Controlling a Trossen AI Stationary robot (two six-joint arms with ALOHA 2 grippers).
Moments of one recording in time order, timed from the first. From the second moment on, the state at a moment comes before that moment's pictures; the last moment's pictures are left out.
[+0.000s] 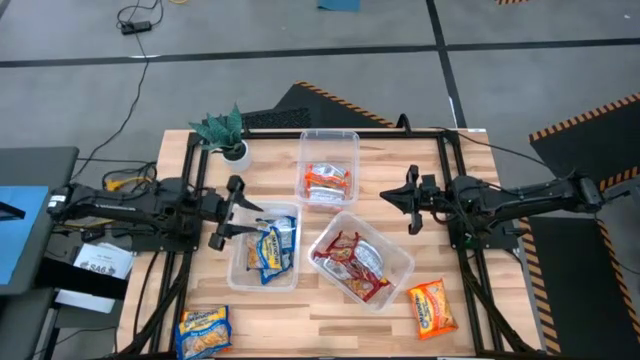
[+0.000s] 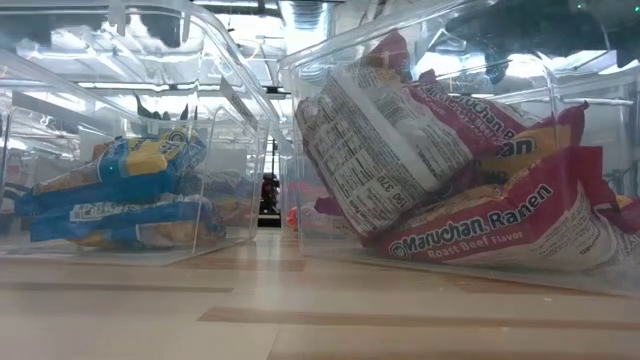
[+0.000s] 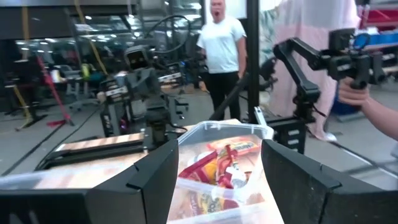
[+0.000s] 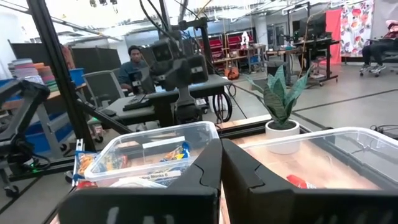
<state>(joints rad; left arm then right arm) -0.02 0.57 0.32 0.42 0.17 0.03 0.01 0.69 0.31 0.51 0.13 0.15</state>
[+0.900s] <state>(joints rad) -0.02 0.44 0.21 0.47 0.07 0.02 0.01 0.69 0.31 0.51 0.14 0.12</state>
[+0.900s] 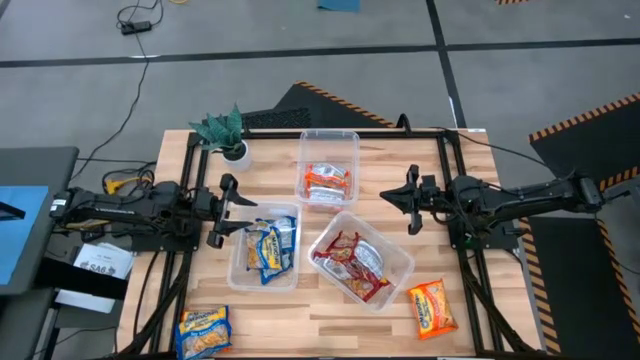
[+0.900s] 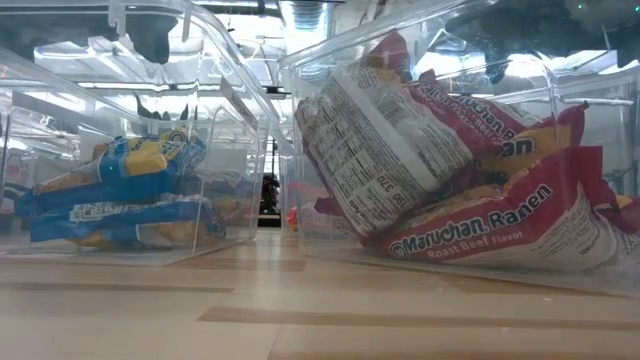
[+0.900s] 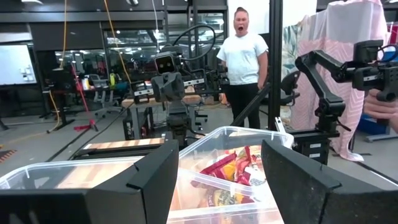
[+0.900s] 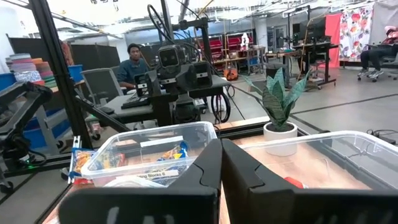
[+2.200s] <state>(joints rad) -0.02 0.44 0.21 0.47 0.04 0.04 0.01 0.69 0.31 0.59 0.14 0.12</state>
